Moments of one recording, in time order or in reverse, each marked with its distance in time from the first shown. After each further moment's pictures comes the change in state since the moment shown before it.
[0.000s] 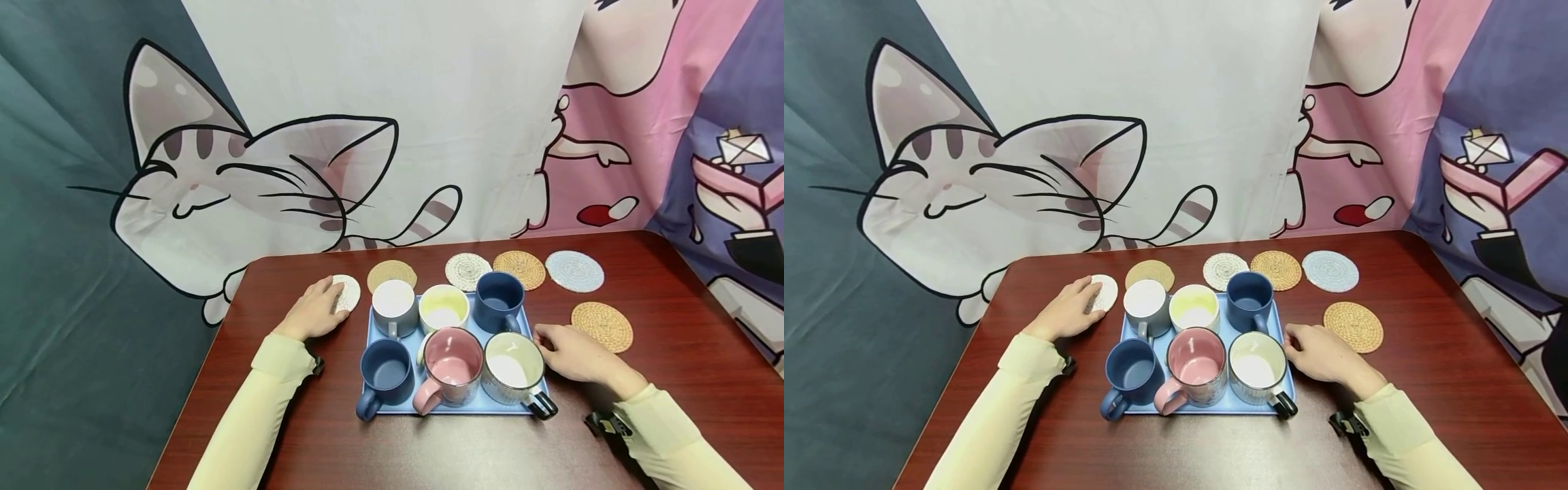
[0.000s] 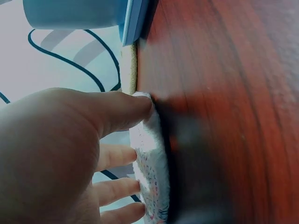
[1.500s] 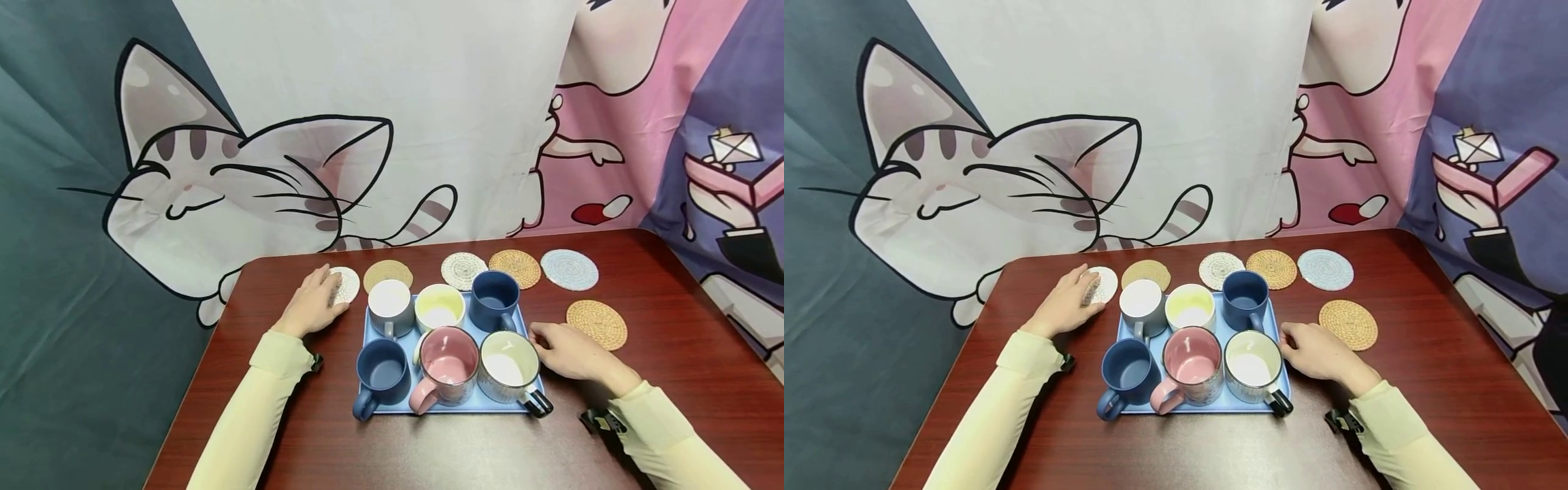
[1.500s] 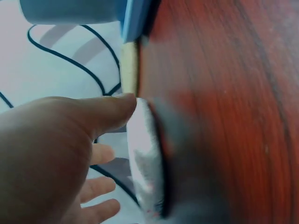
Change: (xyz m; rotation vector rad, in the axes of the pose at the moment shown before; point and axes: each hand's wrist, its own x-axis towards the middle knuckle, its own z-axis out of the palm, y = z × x) left_hand 0.009 0.001 -0.003 -0.028 0.099 0.037; right_hand 0.000 -0.001 -0.001 0.018 -0.016 0.015
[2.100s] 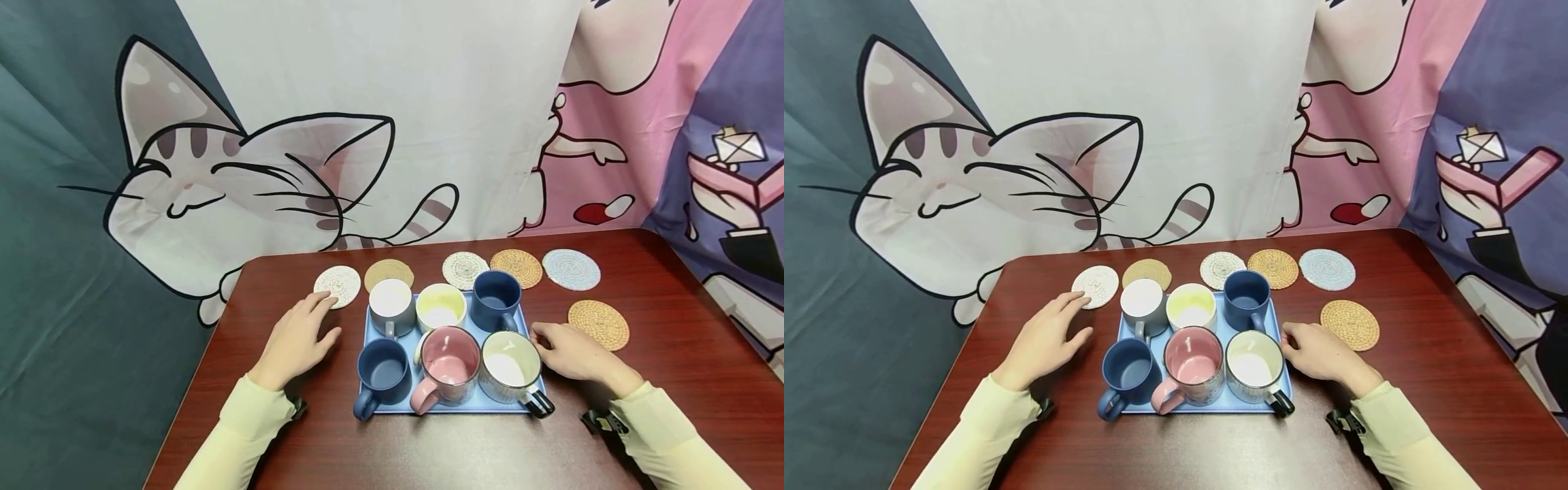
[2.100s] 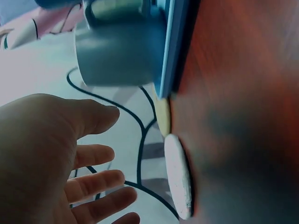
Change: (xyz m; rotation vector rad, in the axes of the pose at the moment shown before) left_hand -0.077 0.027 -0.015 0.108 0.228 0.161; right_hand 0.000 -0.001 -0.001 0.007 -0.007 0.003
